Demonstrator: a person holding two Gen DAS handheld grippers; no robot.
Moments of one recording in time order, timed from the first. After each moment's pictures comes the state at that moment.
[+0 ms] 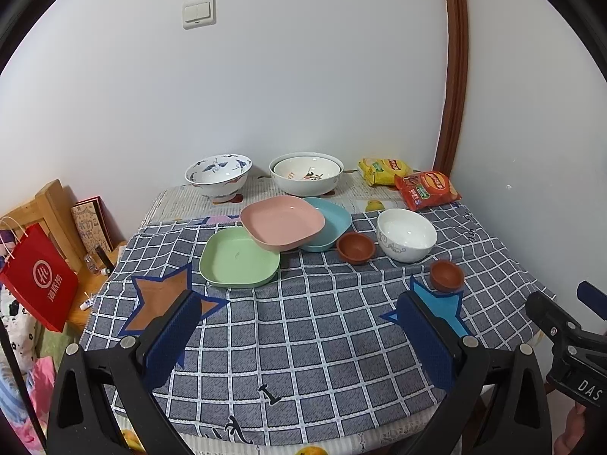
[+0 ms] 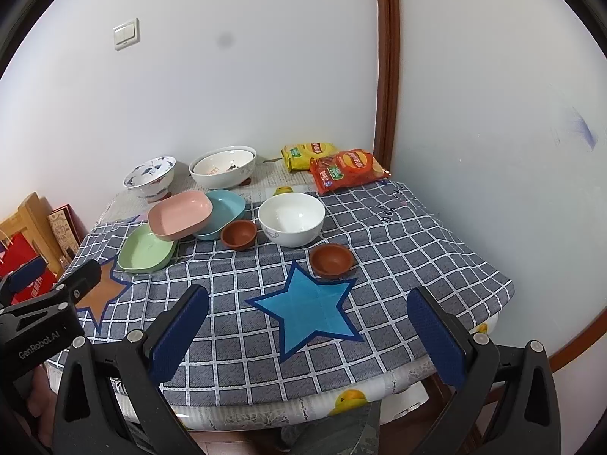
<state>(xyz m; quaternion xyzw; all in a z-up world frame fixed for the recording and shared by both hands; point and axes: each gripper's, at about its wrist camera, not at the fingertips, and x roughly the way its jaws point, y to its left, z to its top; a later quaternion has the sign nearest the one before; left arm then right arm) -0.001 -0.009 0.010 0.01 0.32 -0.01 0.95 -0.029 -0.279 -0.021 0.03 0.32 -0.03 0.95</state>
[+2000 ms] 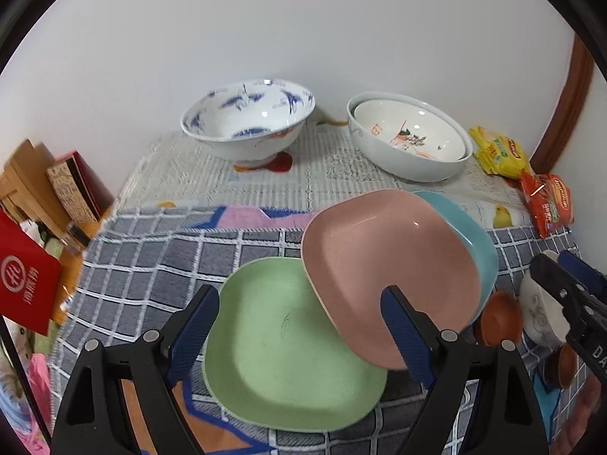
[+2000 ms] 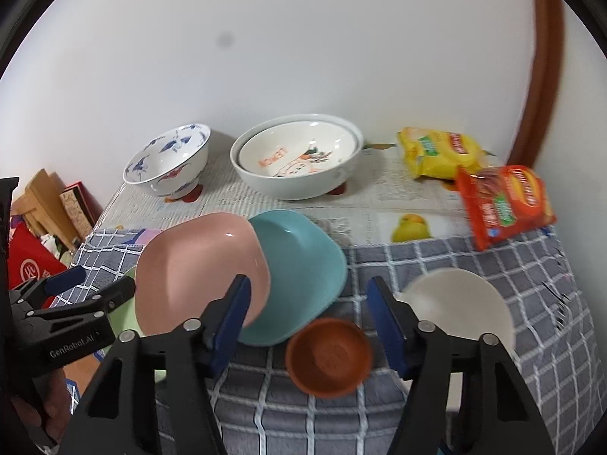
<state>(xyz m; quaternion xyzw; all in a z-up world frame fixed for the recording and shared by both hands) 0.268 0.081 -0.094 -0.03 0.46 0.05 0.88 0.274 -0.170 -0.102 0.00 0.40 0.11 0.91</state>
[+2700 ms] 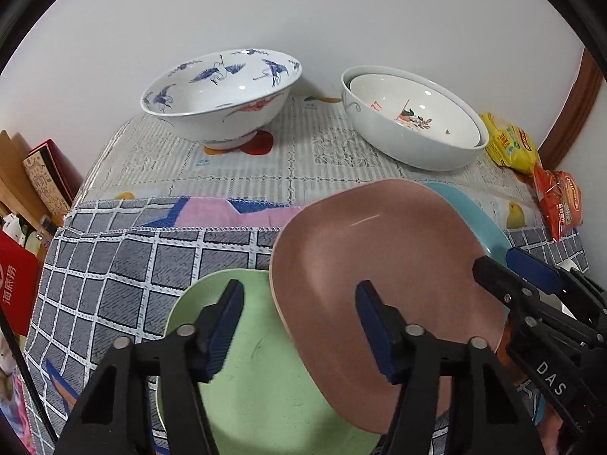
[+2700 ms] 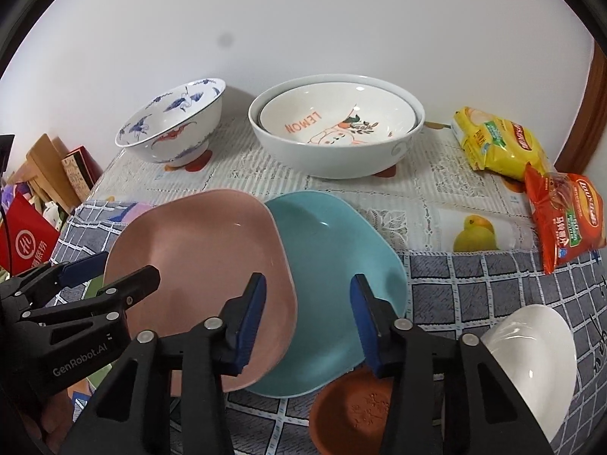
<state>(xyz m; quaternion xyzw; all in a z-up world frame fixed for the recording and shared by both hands) 0.308 0.073 -0.129 -0.04 0.49 0.03 0.87 0.328 -0.130 -0.154 -0.03 0.44 0.16 0.88</state>
